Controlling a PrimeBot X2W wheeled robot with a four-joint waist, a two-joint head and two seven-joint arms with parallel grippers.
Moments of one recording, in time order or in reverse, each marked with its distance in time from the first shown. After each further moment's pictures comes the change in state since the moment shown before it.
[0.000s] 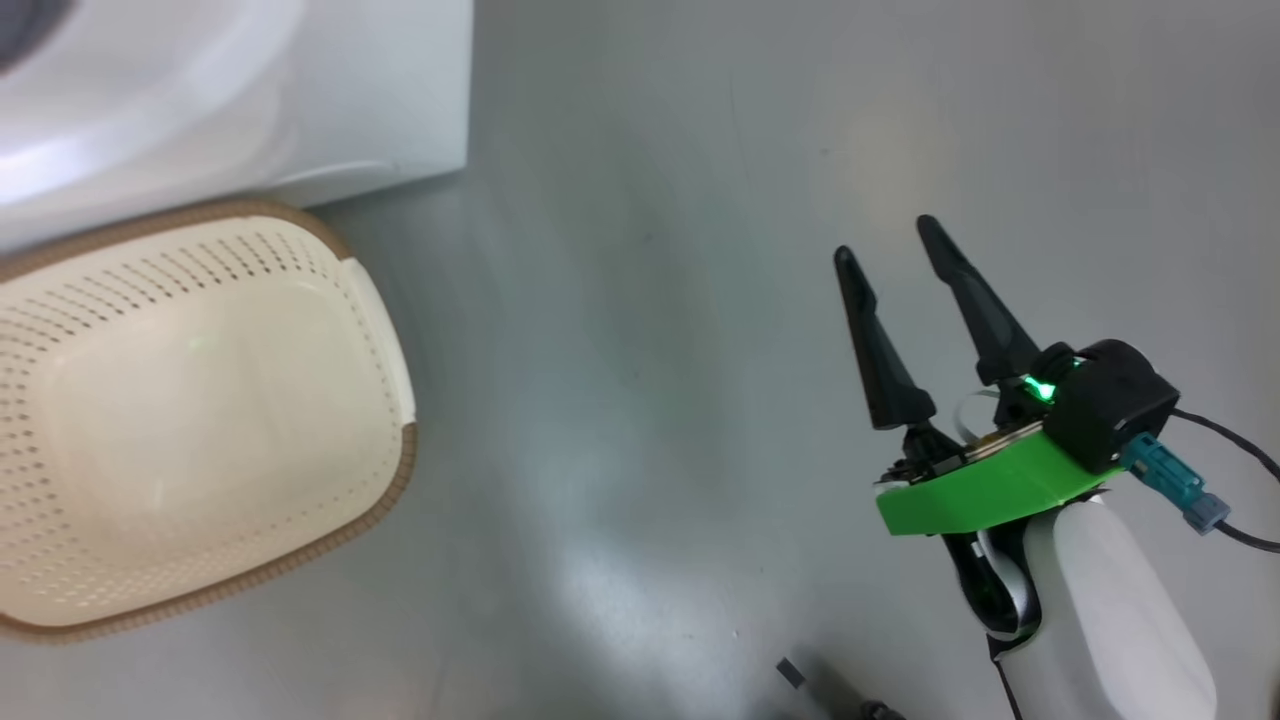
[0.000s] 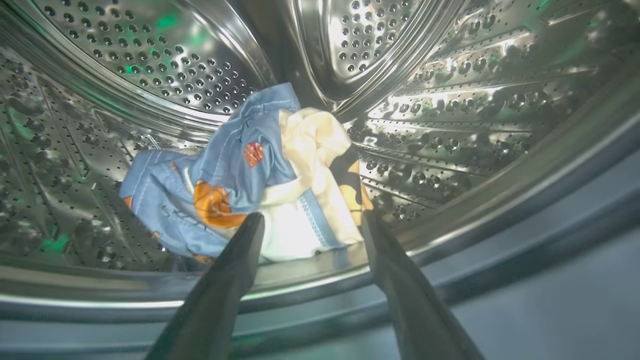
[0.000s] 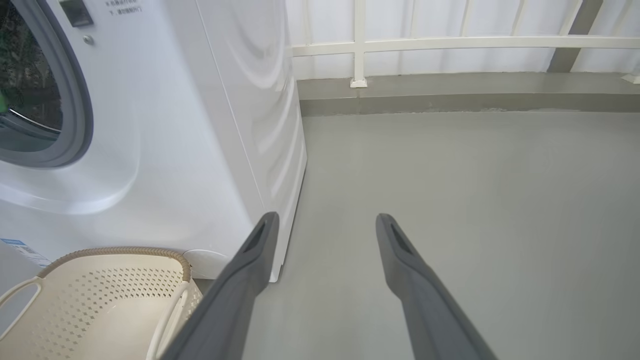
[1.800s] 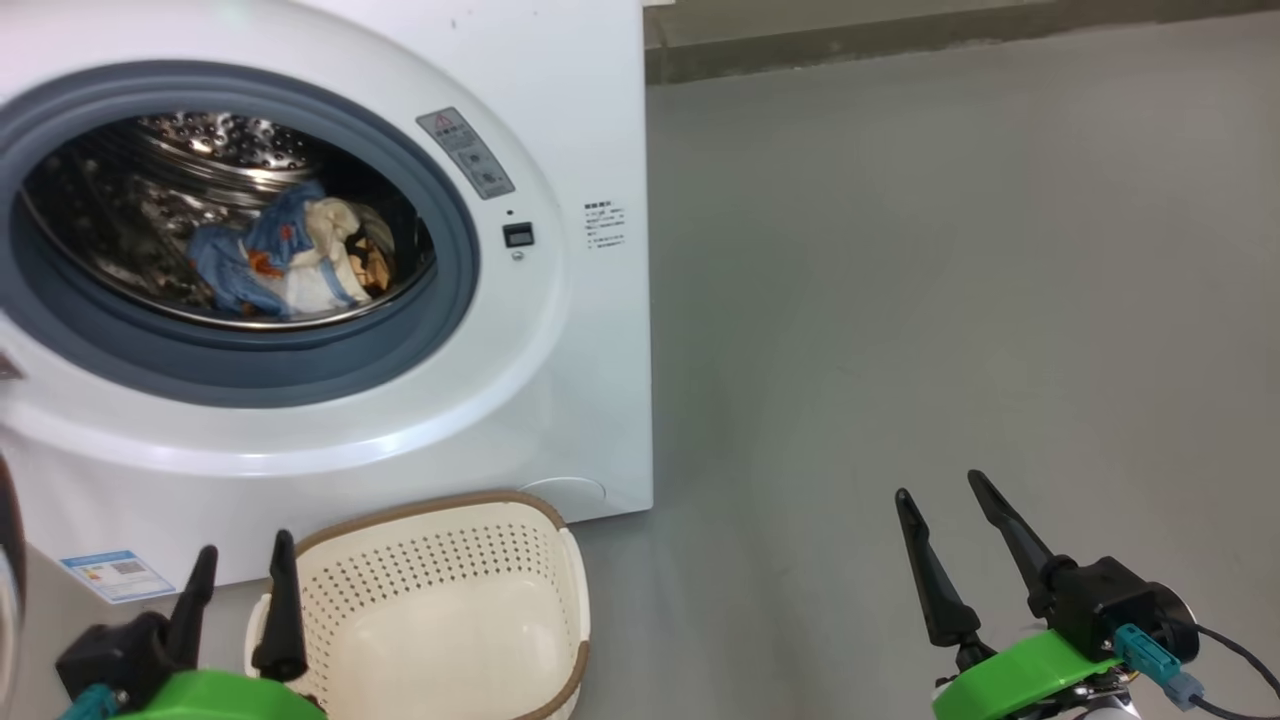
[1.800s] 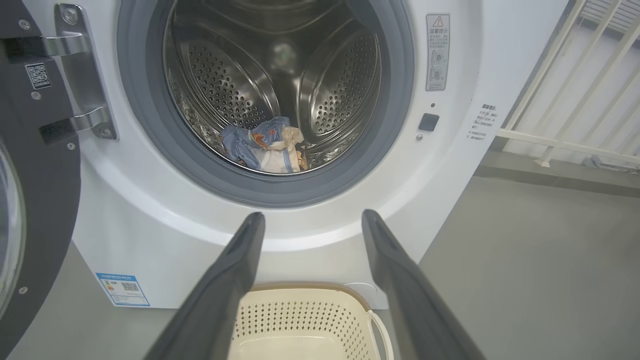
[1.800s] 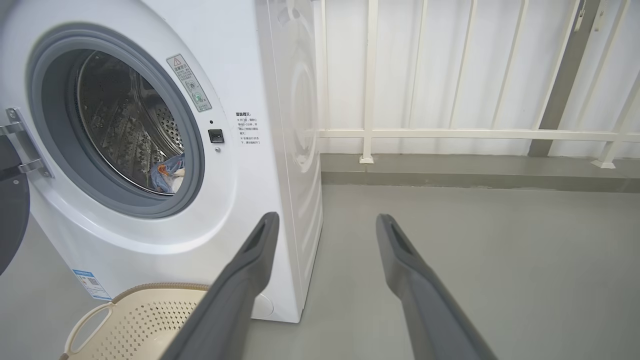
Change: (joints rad) left arm 1.325 -0.291 0.370 -0.904 0.005 0.195 -0.078; right arm 0.326 0.000 -0.110 0.079 -0.114 0.000 0.000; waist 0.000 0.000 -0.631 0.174
